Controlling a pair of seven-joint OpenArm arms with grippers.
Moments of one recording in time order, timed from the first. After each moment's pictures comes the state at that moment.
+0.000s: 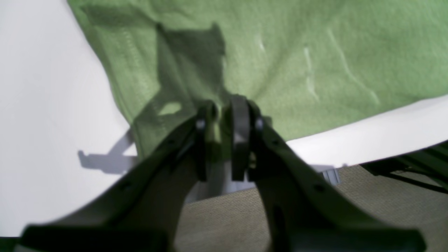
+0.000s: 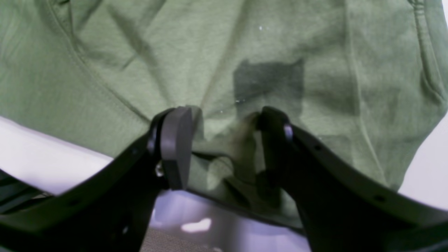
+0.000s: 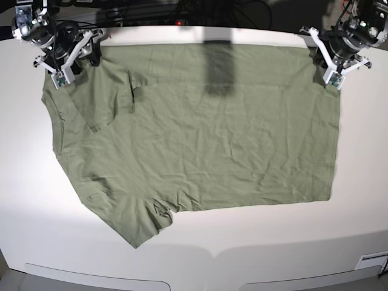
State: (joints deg) left arm 33.0 -31.4 4.1 101.4 -18.6 -12.7 42.1; right arm -37.5 25.5 16.4 97.0 16.6 33.1 -35.9
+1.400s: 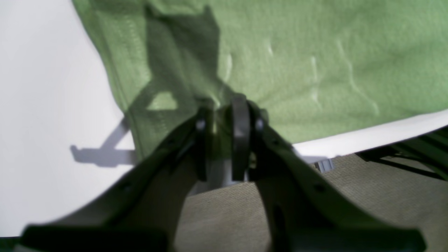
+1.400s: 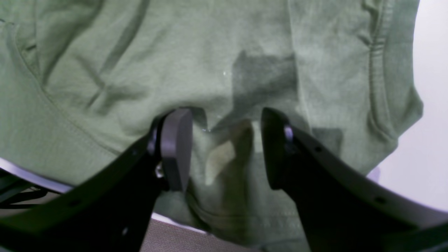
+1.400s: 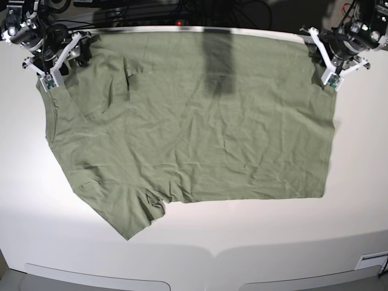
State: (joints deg) left arm 30.7 -31.7 4.2 102.1 -20.2 -13.4 47.3; right arm -34.9 23.2 25.1 99.4 17.9 33.1 -39.2
